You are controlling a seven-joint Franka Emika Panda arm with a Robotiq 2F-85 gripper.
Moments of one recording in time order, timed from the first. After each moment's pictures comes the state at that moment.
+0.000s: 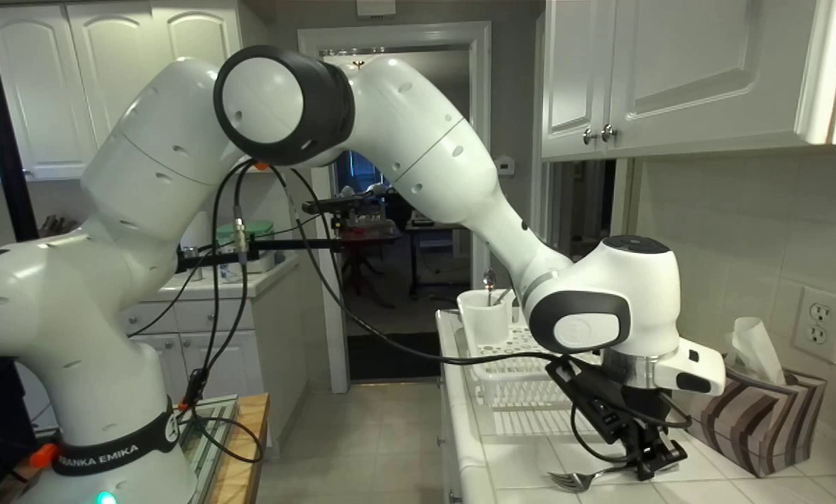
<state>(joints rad) -0.23 0.74 -0.01 -1.68 0.15 2.61 -0.26</state>
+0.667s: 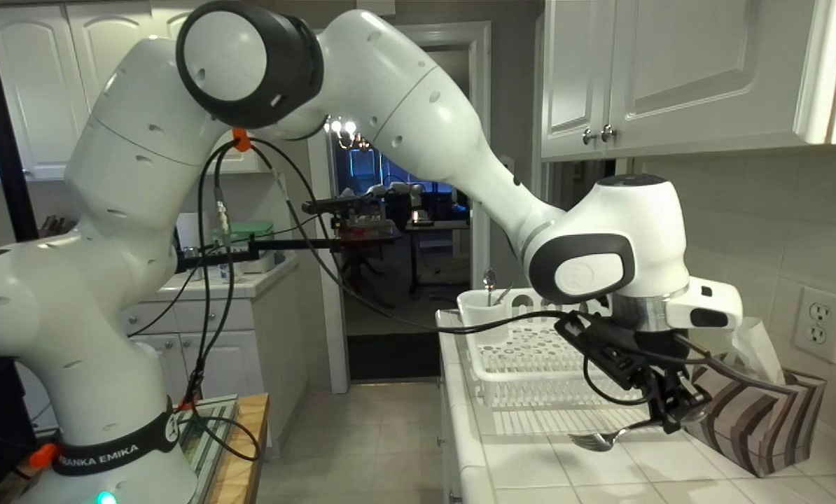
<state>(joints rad) -0.23 0.61 -0.02 -1.72 0.14 2.62 -0.26</state>
